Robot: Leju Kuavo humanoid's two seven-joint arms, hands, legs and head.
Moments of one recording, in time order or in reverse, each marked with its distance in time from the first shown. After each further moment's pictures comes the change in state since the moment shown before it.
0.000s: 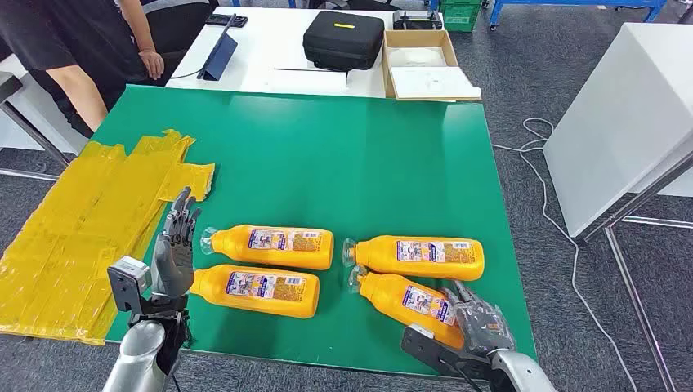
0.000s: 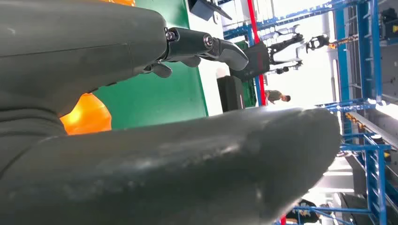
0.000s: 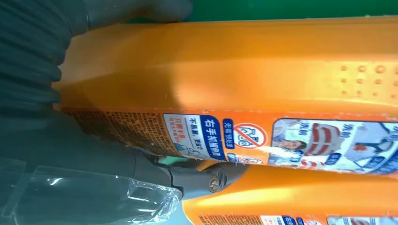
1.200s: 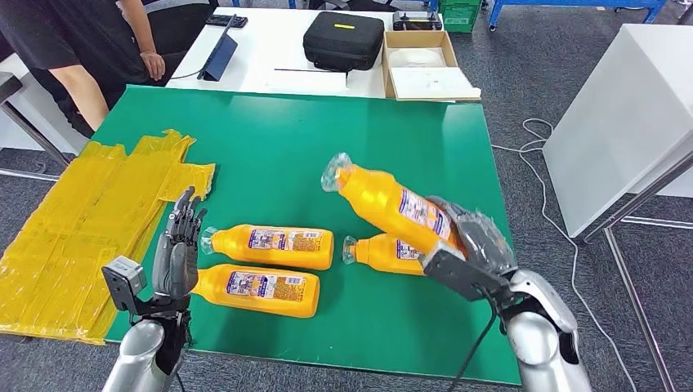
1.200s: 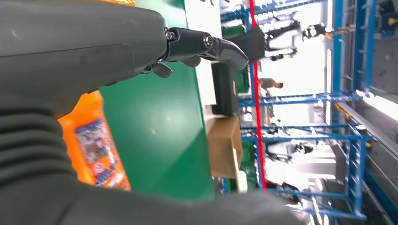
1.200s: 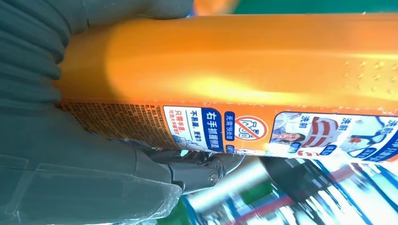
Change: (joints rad) left arm -0.010 -0.001 -0.017 0.000 0.075 -0.086 0.003; right arm -0.338 0.098 -0.113 0.005 -0.365 0.017 -0.314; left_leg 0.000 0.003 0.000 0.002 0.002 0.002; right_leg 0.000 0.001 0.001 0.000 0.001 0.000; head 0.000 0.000
